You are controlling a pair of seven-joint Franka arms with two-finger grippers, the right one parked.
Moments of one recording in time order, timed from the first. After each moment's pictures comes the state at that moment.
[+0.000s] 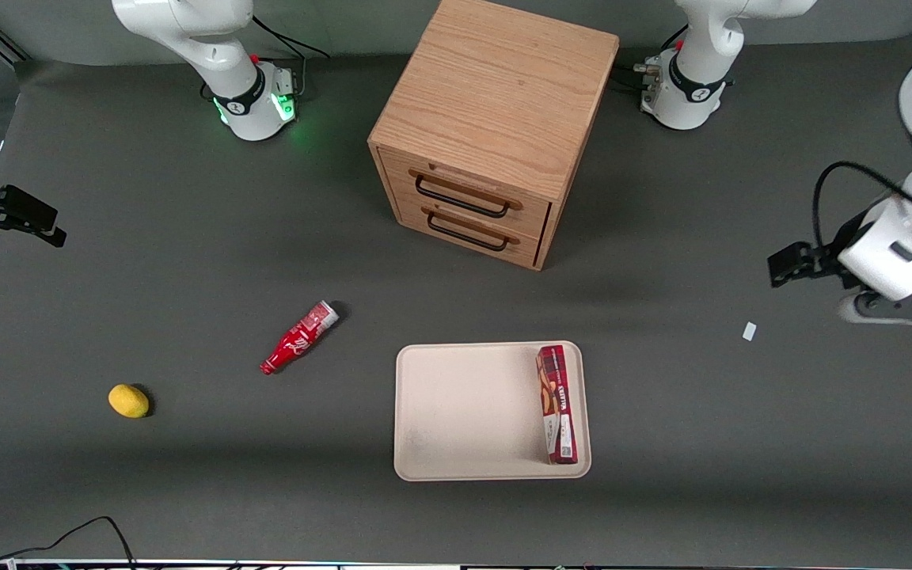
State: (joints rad) arm -0.16 0.12 0.09 -1.58 0.00 1.67 -0.03
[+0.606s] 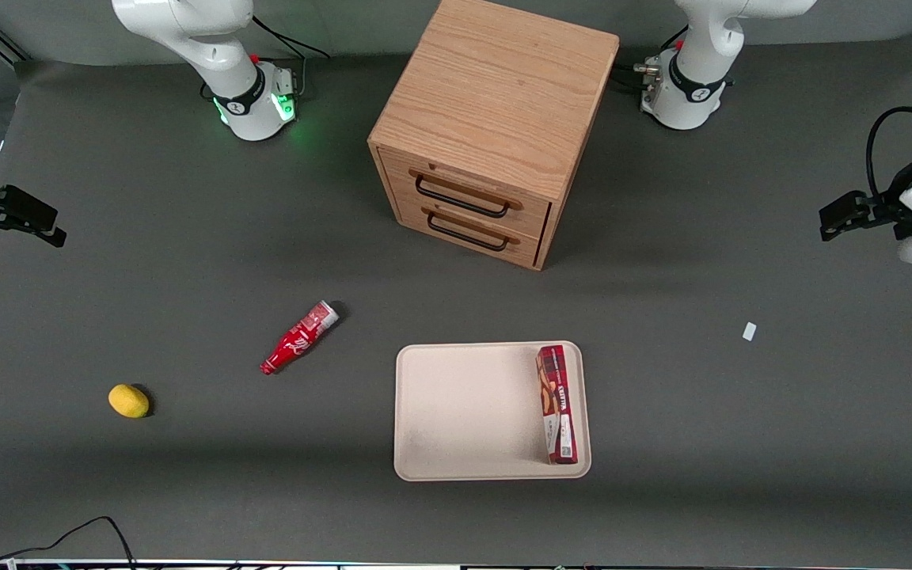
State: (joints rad) arm -0.16 -0.04 0.16 -1.74 0.07 1.66 0.02
